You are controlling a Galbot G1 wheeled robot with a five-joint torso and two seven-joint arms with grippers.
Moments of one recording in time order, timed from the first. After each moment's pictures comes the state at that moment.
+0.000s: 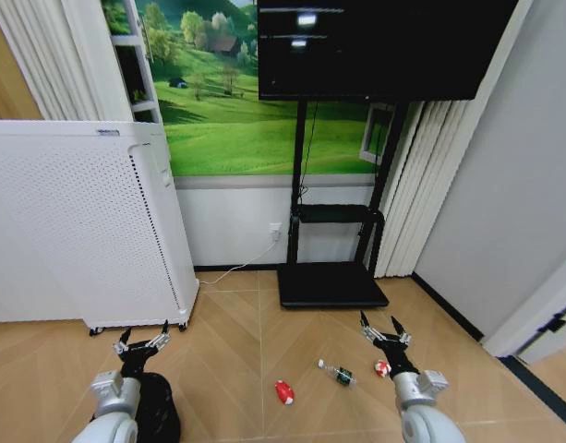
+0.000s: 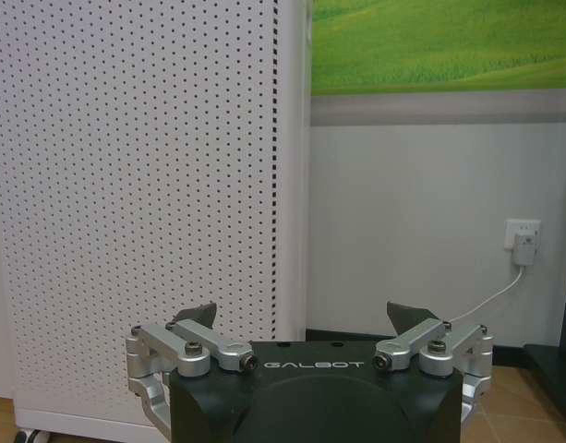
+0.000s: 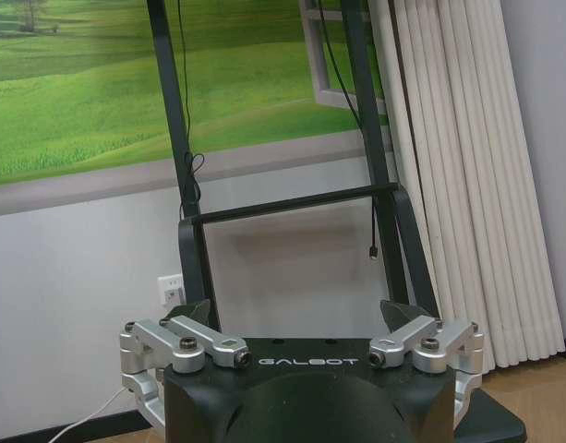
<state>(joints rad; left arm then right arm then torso) 1.52 -1.40 -0.81 -2.04 -0.28 0.15 -0.04 -1.49 1.40 0.74 1.94 0.41 0.06 -0.07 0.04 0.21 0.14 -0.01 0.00</state>
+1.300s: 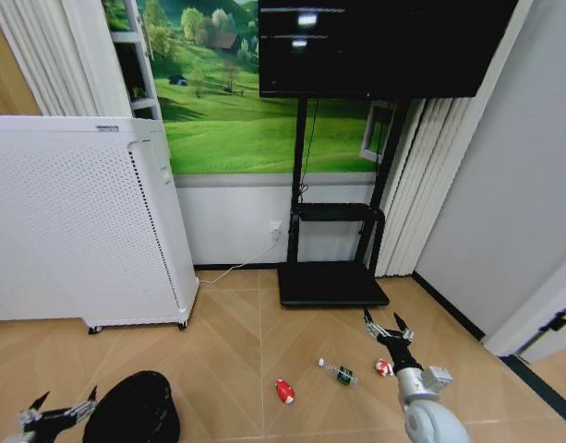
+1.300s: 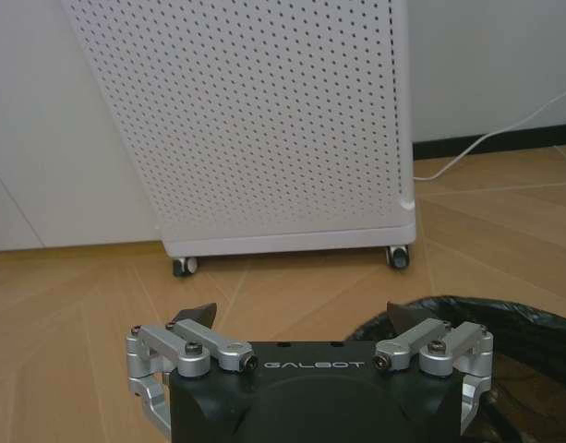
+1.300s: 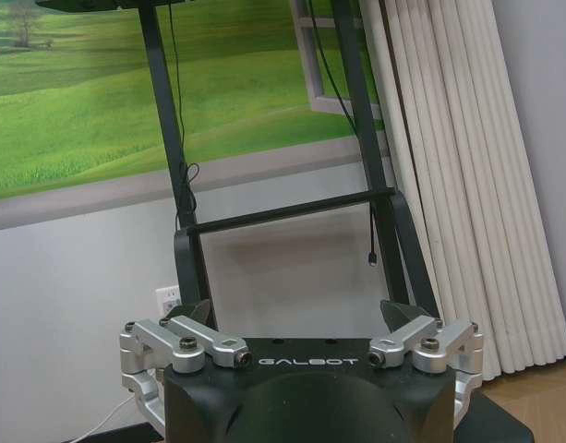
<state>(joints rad) 1.80 -1.15 -1.00 -1.82 -0.41 0.18 0.03 -1.46 1.35 0.74 1.91 0.47 0.08 -0.07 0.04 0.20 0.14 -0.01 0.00</state>
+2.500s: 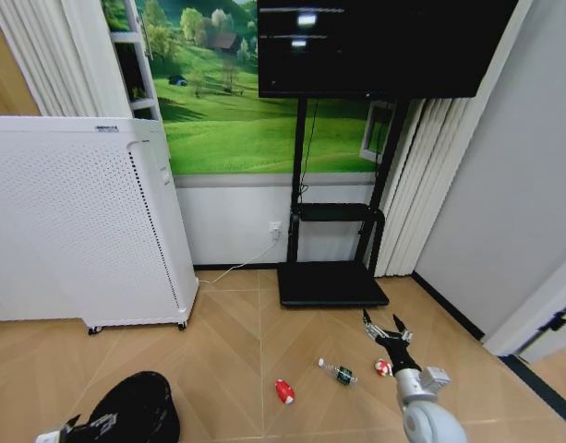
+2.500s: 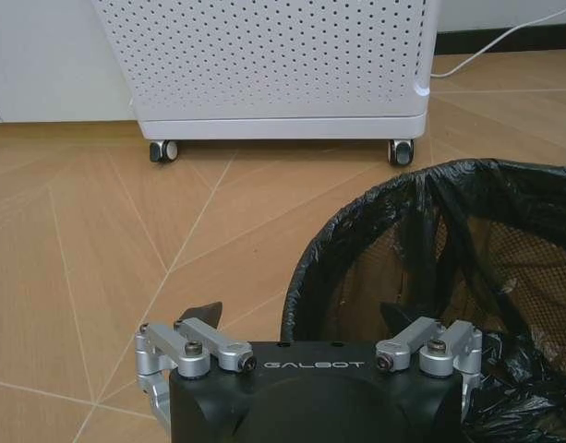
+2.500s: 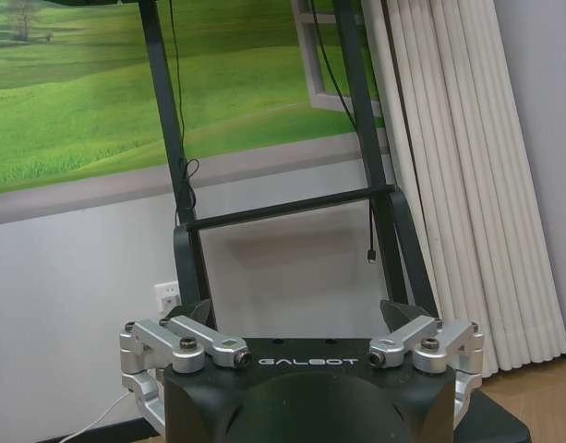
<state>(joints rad) 1.66 -1.15 -0.95 -1.62 -0.41 0.32 0.08 -1.46 1.36 0.74 1.90 0.46 0.07 -0.07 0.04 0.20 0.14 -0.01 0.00</state>
